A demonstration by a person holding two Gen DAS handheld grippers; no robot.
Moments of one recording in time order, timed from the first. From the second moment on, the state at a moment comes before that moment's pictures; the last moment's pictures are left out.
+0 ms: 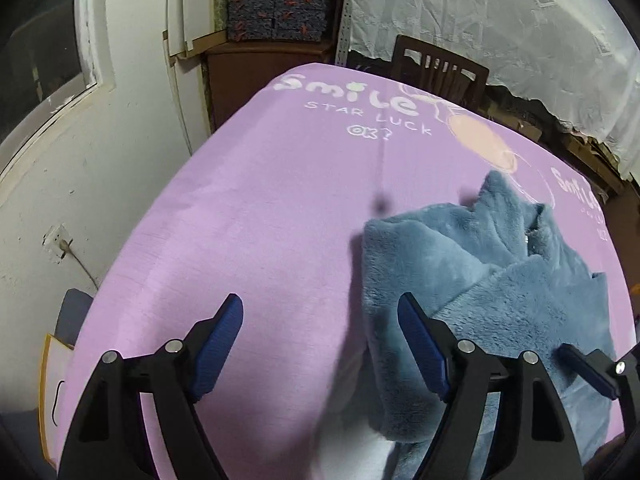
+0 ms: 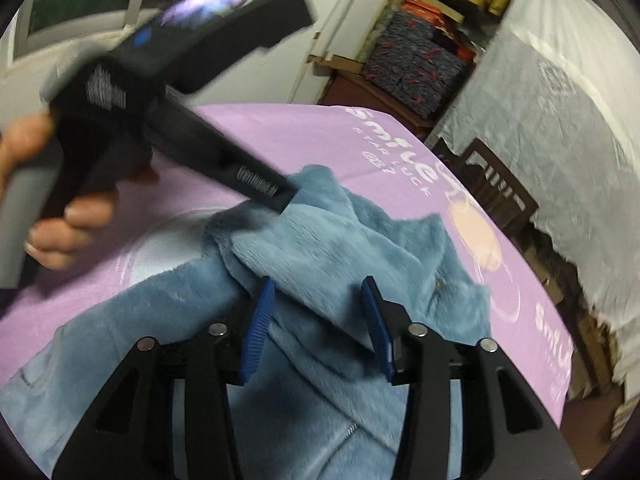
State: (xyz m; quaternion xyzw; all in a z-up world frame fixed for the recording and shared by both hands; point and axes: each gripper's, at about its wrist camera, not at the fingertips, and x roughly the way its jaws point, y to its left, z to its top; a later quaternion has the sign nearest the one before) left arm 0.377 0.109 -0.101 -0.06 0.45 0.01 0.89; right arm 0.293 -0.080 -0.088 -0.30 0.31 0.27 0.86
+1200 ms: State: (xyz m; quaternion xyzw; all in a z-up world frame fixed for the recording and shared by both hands) left arm 0.362 0.049 -0.112 0.06 0.43 -0.02 0.90; right arm 0.346 -0.329 -0.136 0.31 0.46 0.16 0.82
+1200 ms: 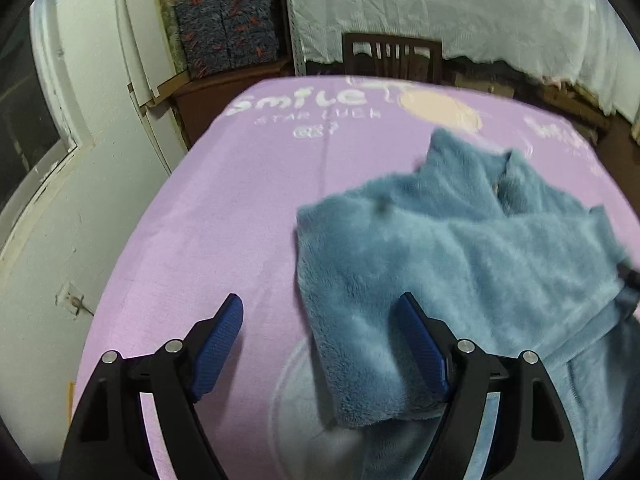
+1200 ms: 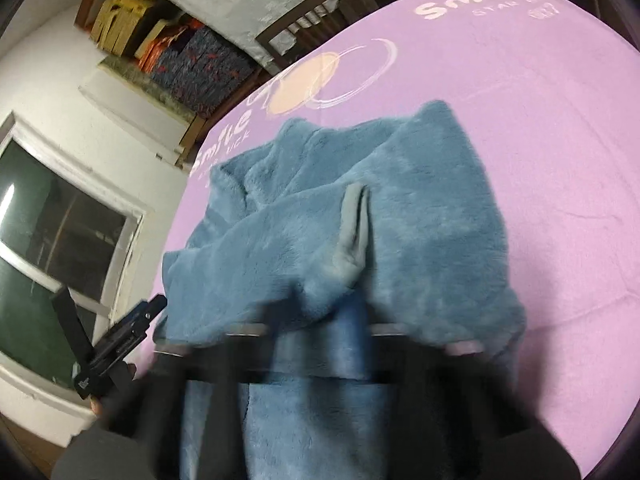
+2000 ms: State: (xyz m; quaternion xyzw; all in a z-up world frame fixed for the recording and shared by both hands) left arm 0.368 -0.010 -0.078 0.04 0.42 -0.13 0.90; right arm 0.340 -0.308 -0.086 0.23 0.42 0.18 0.86
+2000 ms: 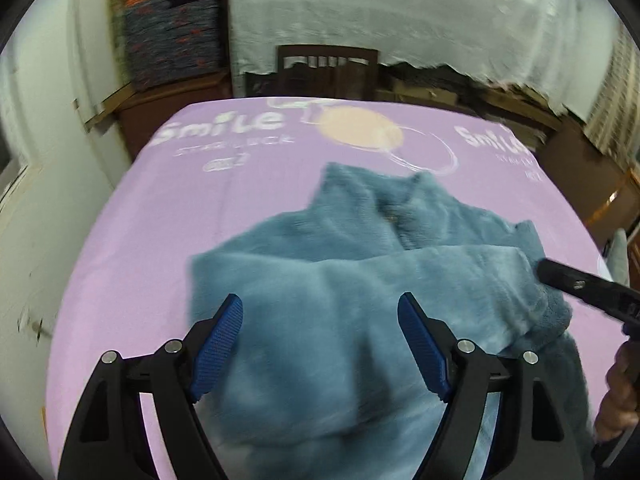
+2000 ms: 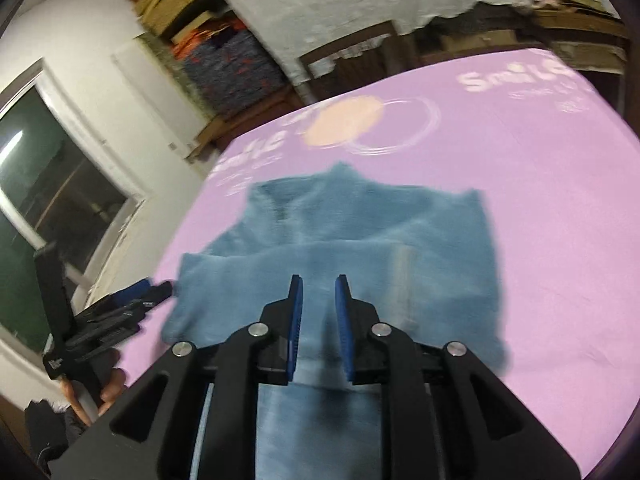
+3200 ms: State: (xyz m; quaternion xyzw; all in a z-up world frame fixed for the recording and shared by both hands) left arm 0.361 0.016 -0.131 0.05 0.45 -0.11 0.88; right arm 0.330 -0.330 -0.151 0.23 0.47 0.19 0.83
